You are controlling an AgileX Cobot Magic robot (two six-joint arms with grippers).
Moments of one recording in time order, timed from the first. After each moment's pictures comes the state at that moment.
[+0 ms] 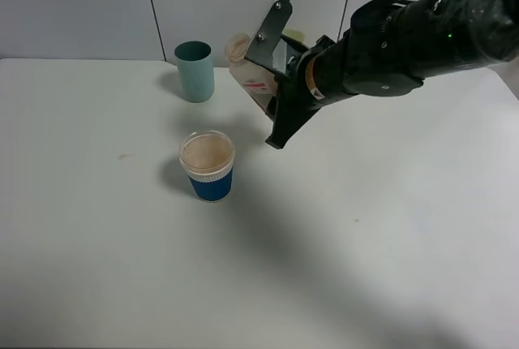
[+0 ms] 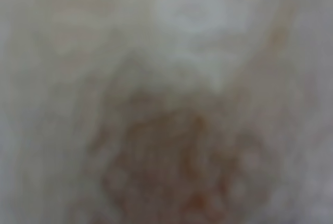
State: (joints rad) left arm -0.10 0.00 -0.51 0.02 1.06 -0.02; right arm 0.68 1.80 -1.02 -0.88 0.15 0.24
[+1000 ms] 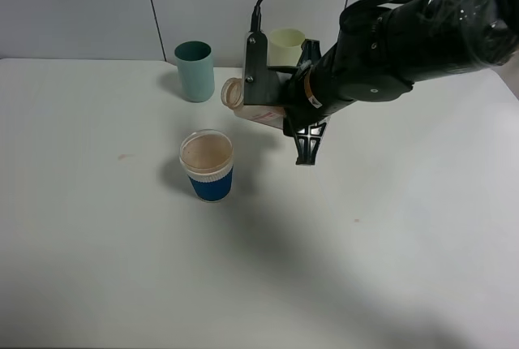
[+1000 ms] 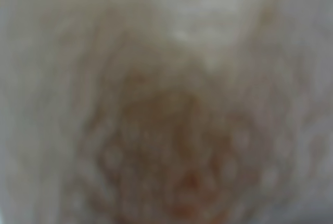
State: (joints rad) left arm -0.10 0.00 -0.51 0.02 1.06 -0.02; right arm 0.72 1.80 -1.03 -0.79 0.33 -0.21
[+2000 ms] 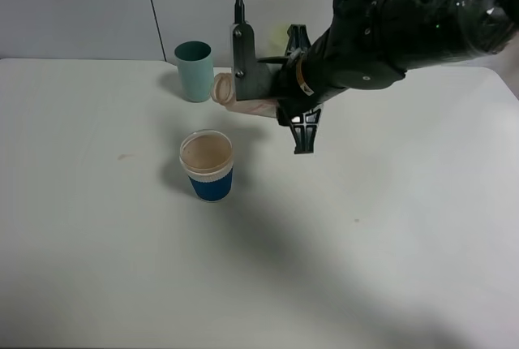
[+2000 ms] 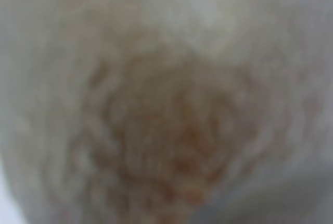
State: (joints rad) left arm -0.10 0.00 -0.51 0.02 1.06 -0.02; right arm 0.73 1.80 -1.07 -0.79 0.34 -0.34
